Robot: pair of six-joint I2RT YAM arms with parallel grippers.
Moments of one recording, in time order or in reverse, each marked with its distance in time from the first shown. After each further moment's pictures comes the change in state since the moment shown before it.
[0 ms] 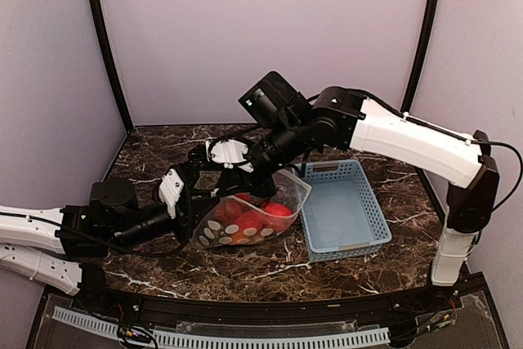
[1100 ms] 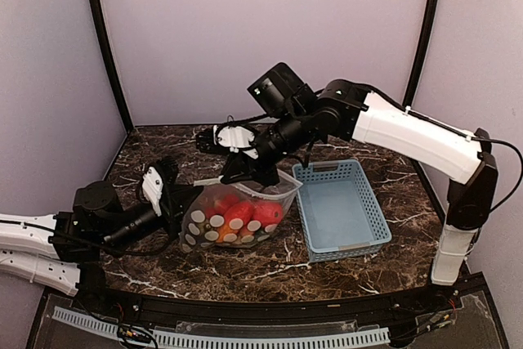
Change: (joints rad) left arm -0.001 -0.103 -0.077 0.090 -0.105 0.030; right arm -0.058 -0.002 0.015 -0.002 -0.004 0.030
